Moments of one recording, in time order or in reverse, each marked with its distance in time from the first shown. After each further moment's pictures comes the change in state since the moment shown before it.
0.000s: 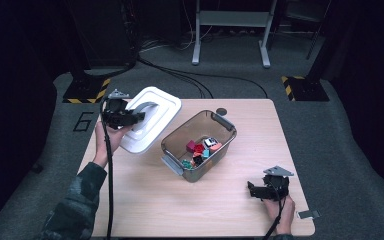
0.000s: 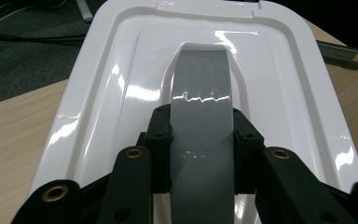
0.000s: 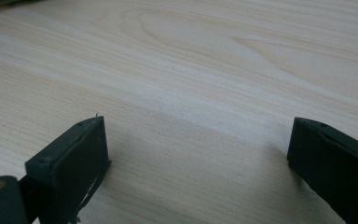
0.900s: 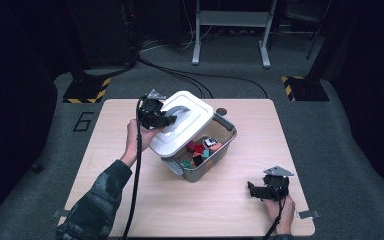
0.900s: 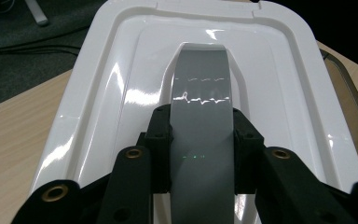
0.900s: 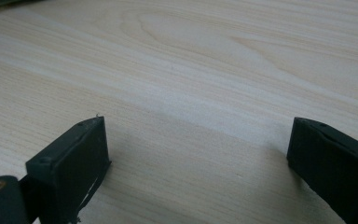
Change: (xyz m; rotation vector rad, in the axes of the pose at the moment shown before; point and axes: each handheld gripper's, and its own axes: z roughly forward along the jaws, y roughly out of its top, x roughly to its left) left arm -0.075 0.026 0.048 0.057 -0.098 0.115; right arm 0.000 0.000 0.000 -0.003 -0.001 0.009
